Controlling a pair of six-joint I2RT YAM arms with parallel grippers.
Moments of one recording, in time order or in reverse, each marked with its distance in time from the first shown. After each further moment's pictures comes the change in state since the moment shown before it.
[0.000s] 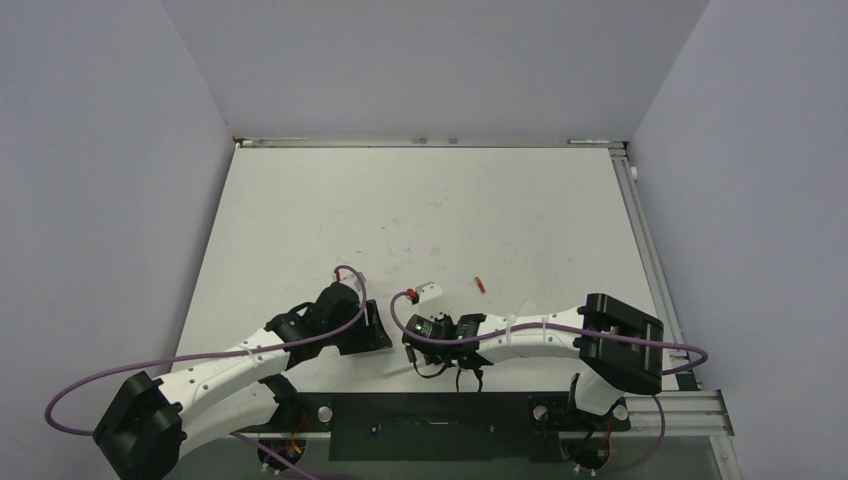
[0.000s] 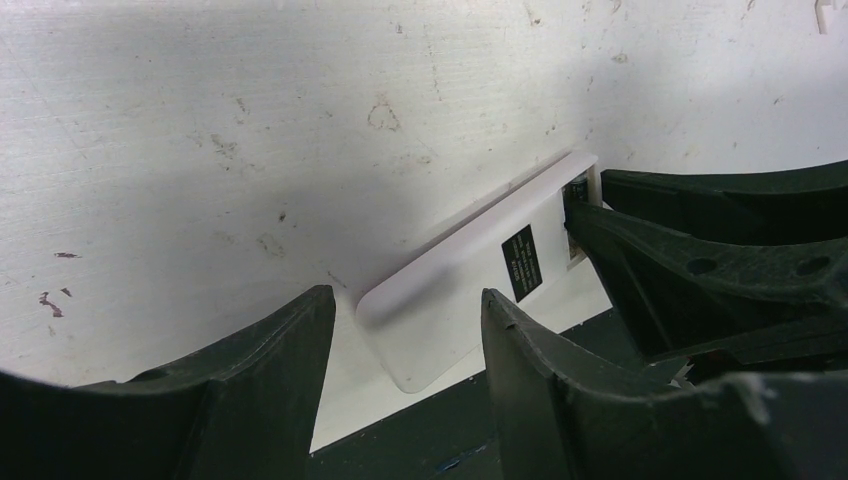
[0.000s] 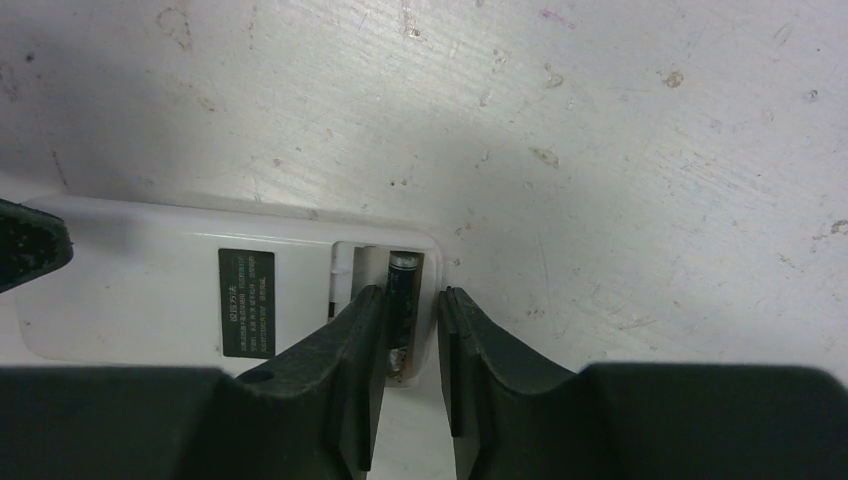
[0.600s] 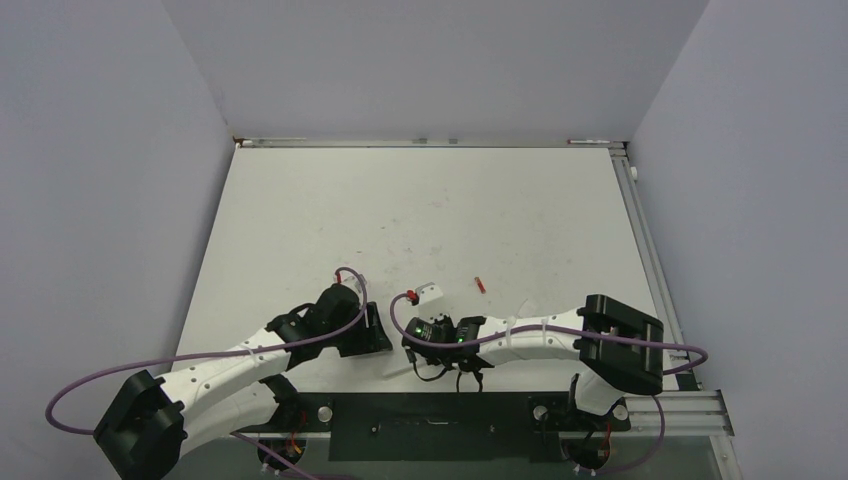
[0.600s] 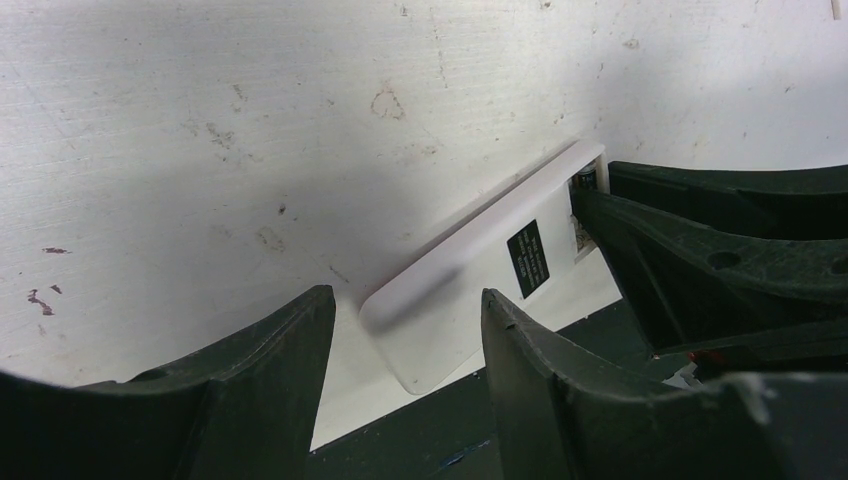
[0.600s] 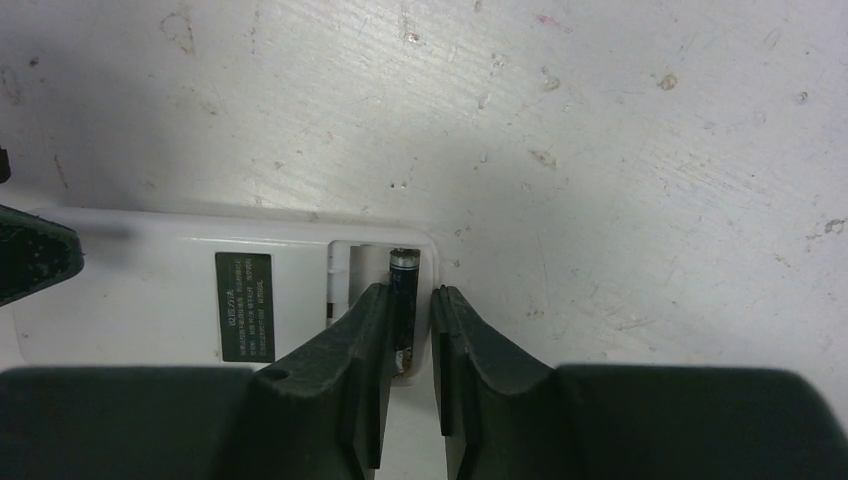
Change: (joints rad) left arm 0.000 0.010 -0.012 0.010 0.018 0.000; right arm 0.013 -0.002 -0.013 0.022 0.028 0.010
